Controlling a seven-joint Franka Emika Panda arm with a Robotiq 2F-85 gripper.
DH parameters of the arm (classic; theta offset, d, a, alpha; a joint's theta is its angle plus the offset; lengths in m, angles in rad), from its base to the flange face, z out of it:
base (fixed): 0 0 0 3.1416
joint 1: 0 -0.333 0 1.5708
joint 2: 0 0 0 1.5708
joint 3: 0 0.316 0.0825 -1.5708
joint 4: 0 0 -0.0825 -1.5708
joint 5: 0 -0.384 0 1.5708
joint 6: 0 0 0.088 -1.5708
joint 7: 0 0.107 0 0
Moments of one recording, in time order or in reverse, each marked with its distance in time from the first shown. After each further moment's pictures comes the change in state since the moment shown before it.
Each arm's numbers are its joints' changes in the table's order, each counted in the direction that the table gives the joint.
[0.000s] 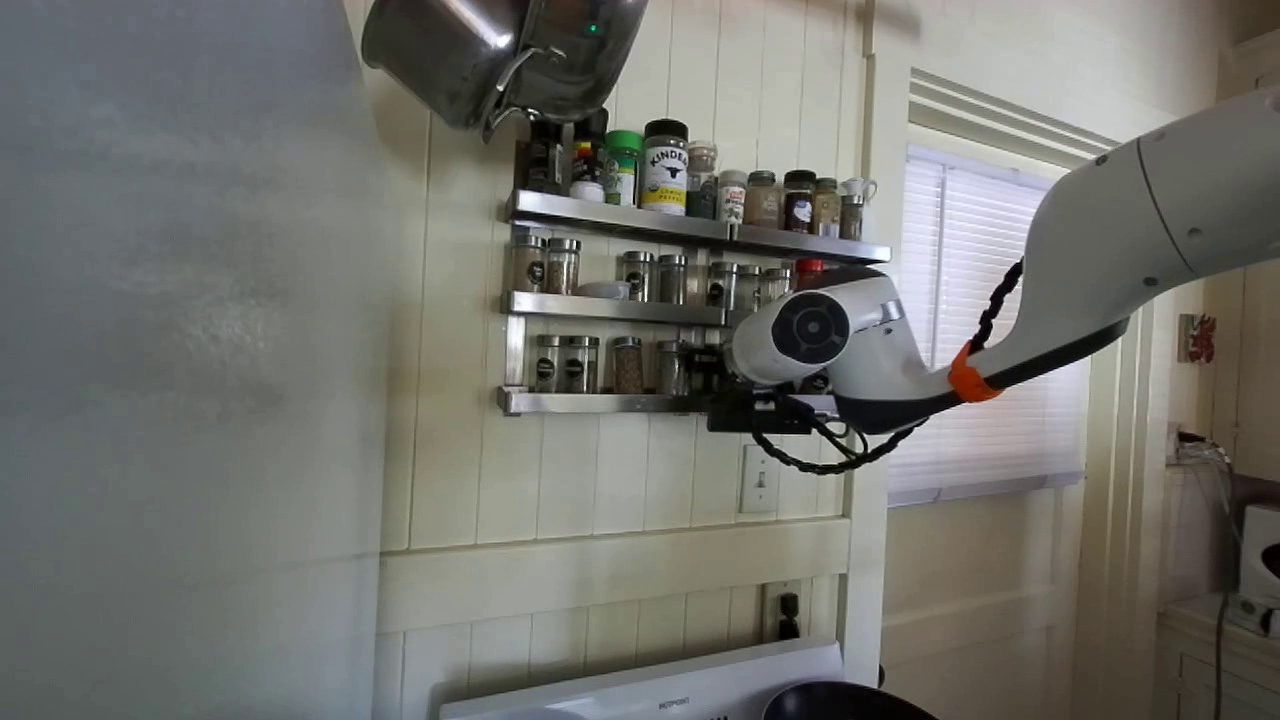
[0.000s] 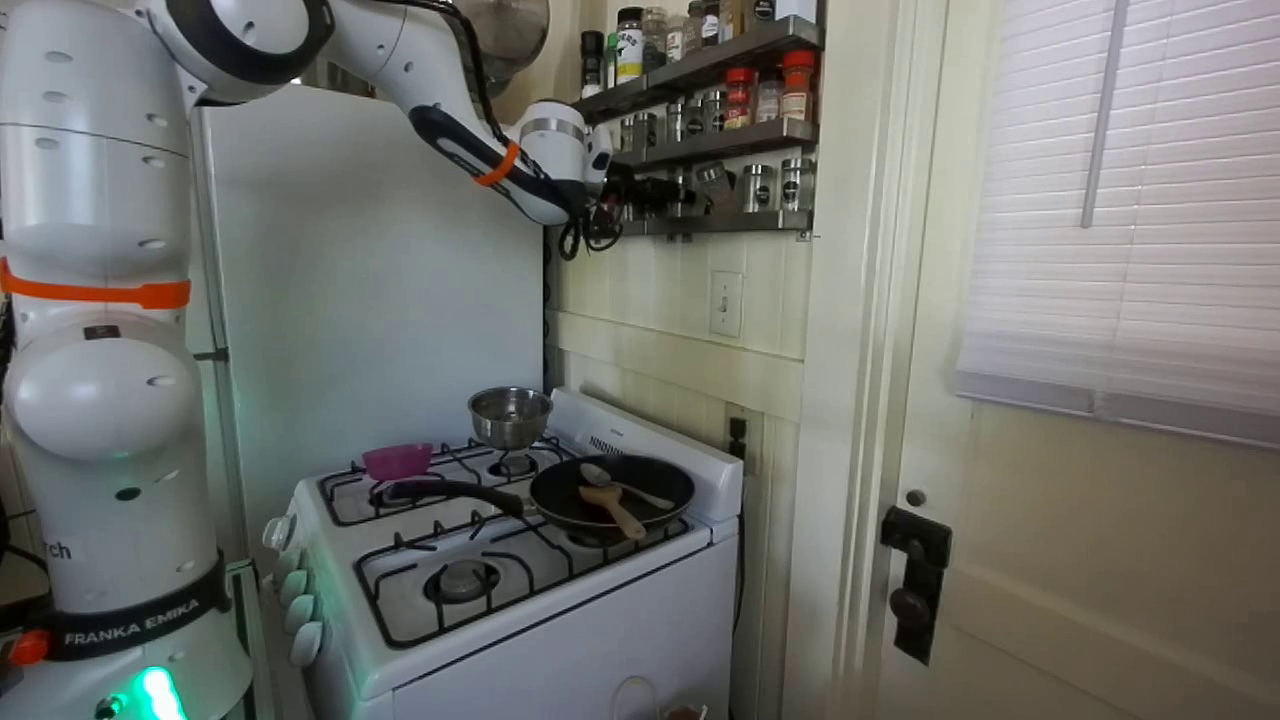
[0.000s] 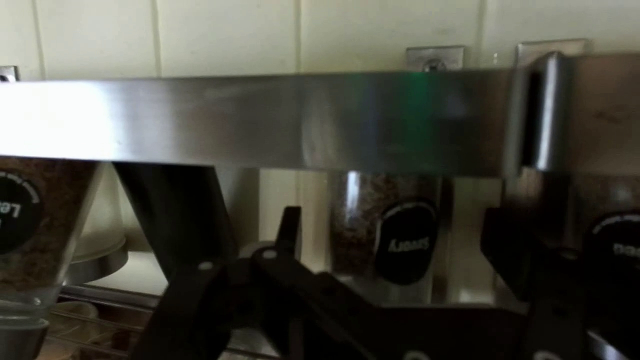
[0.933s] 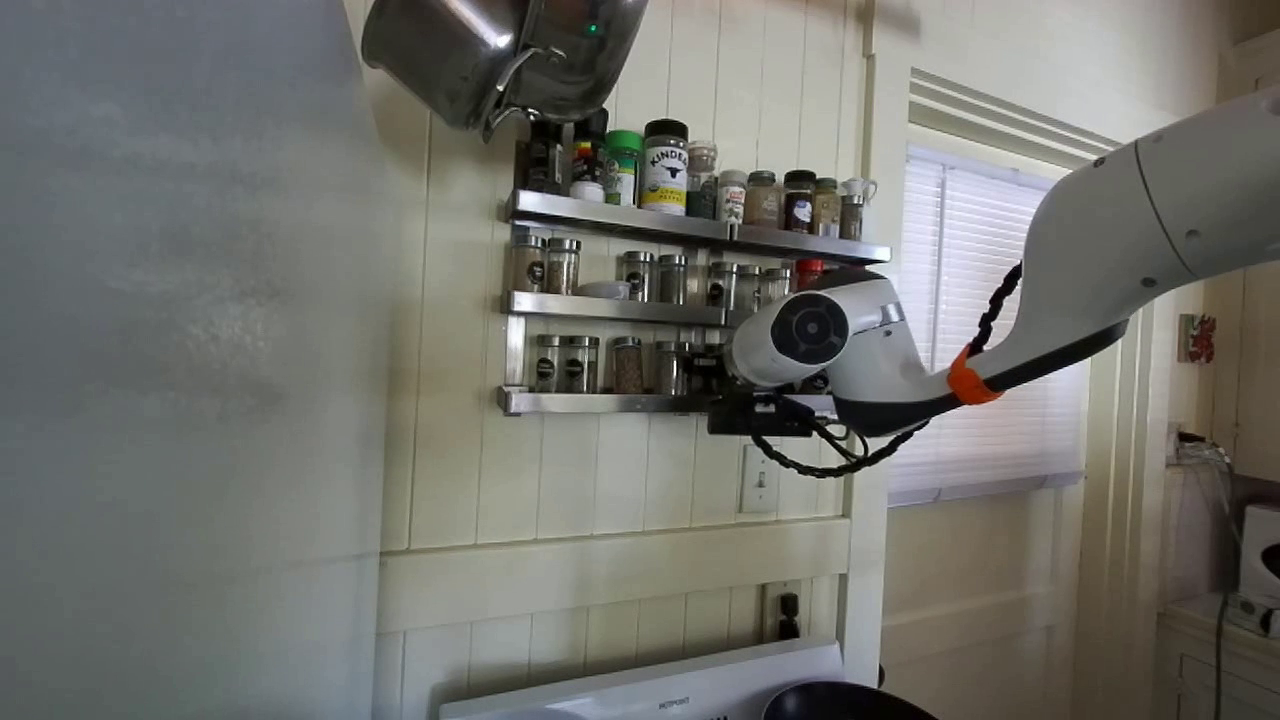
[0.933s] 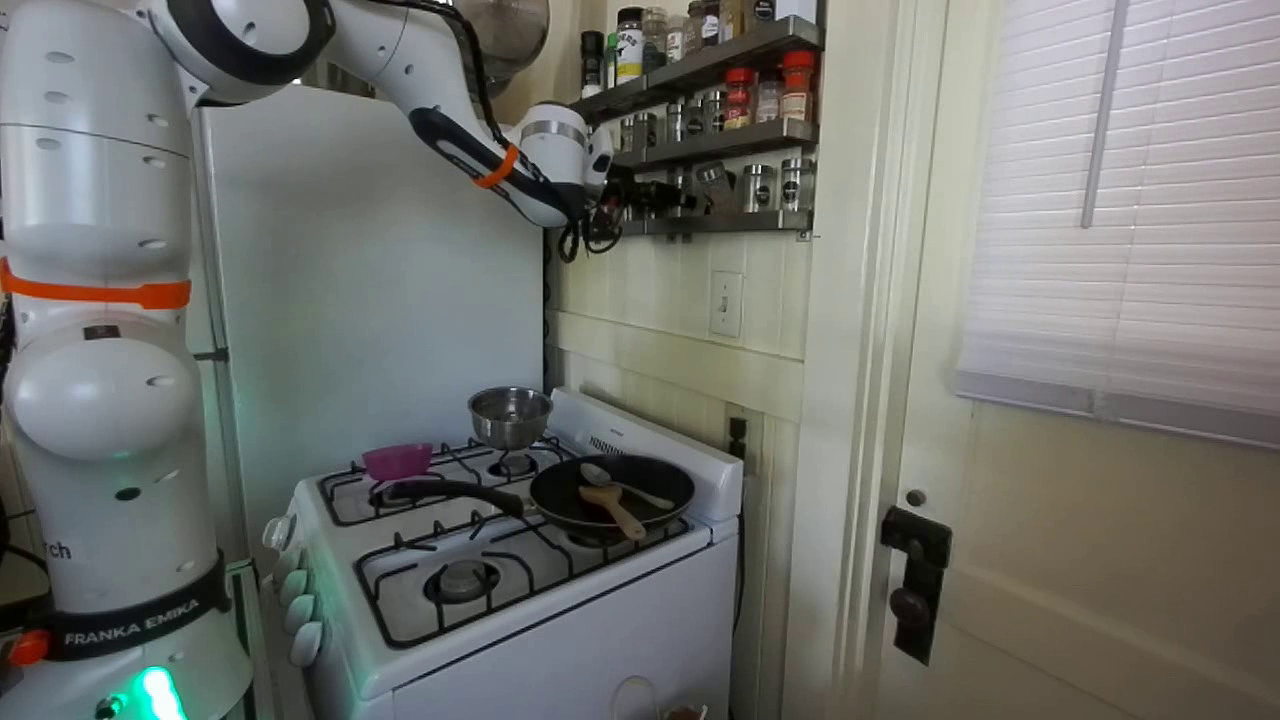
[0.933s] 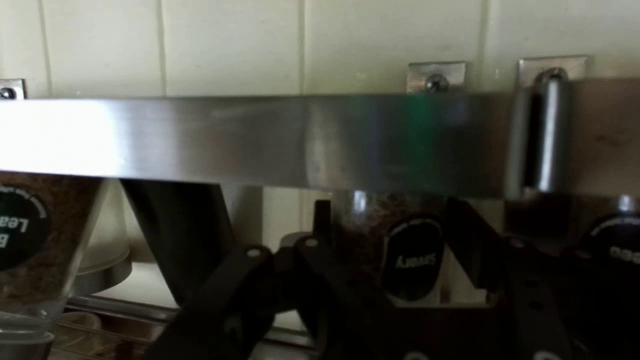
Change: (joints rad) arm 0.001 0.002 -0.001 0.005 -0.020 0.000 -0.014
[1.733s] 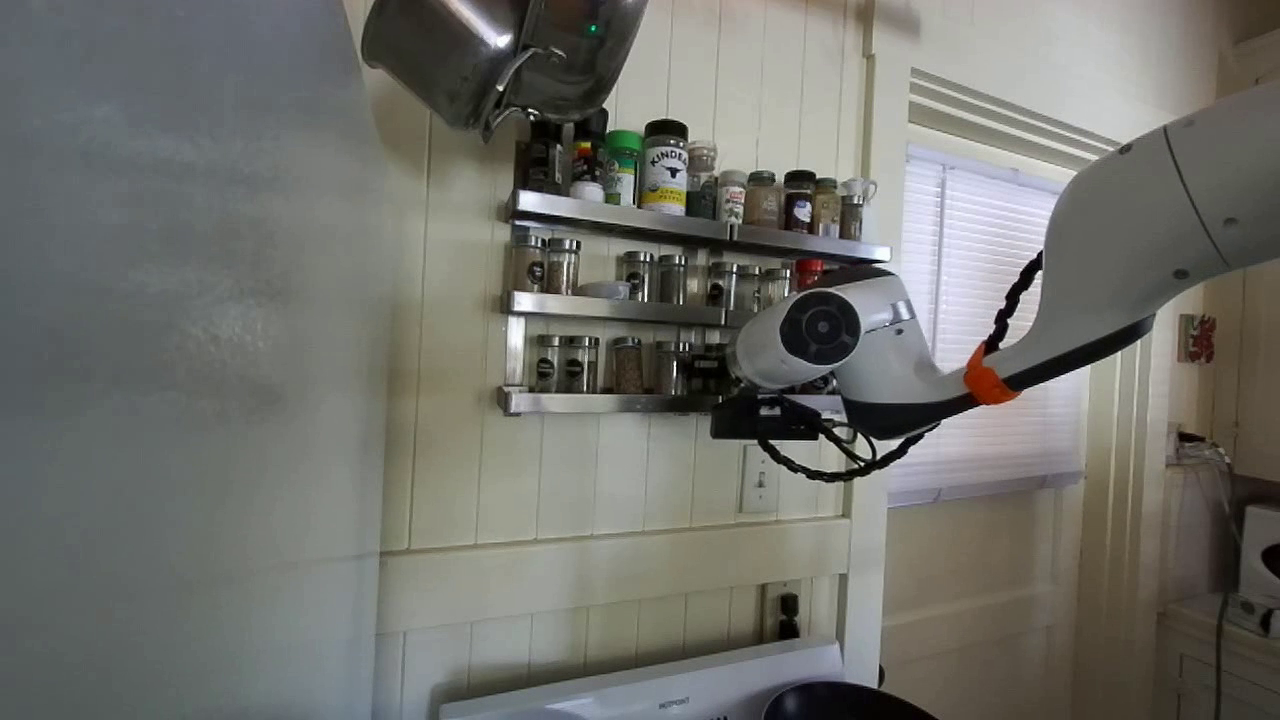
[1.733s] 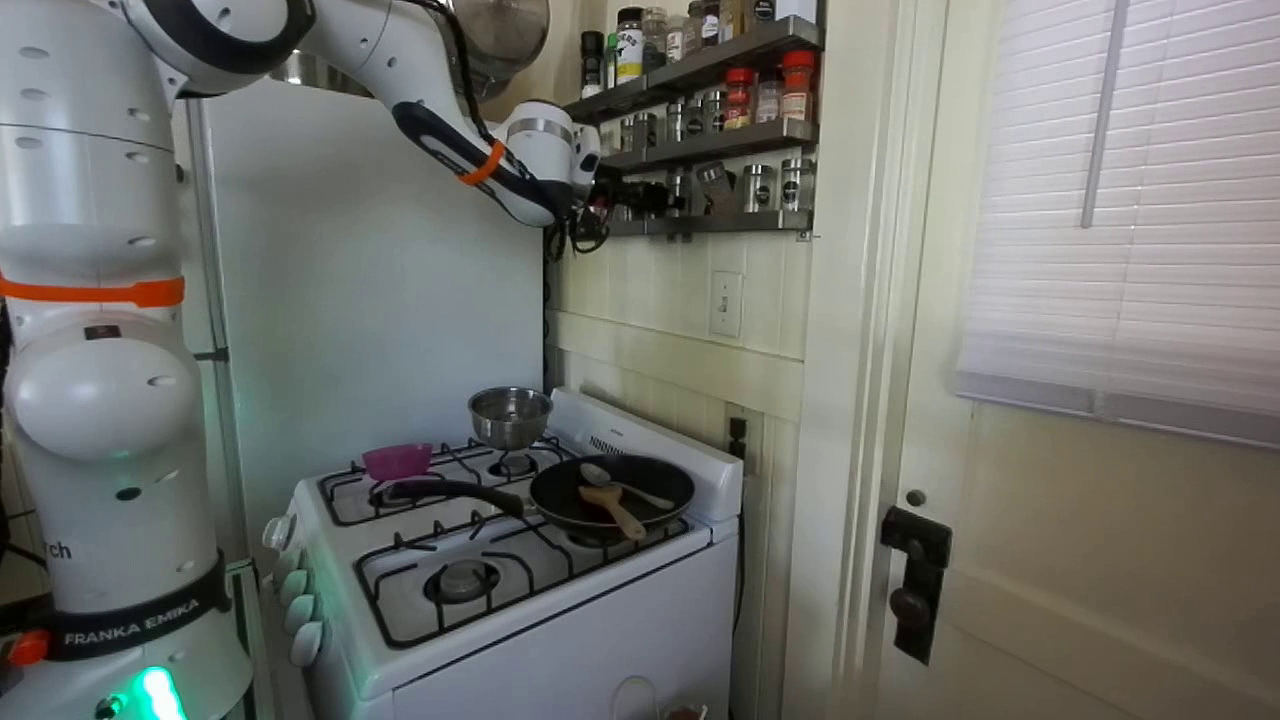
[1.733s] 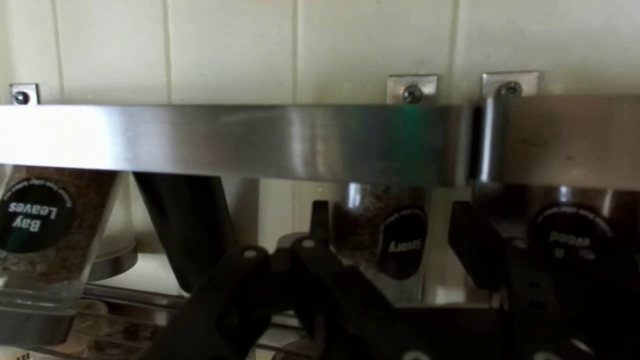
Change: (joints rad) arm -0.004 -0.058 0.015 0.071 0.005 0.000 0.005
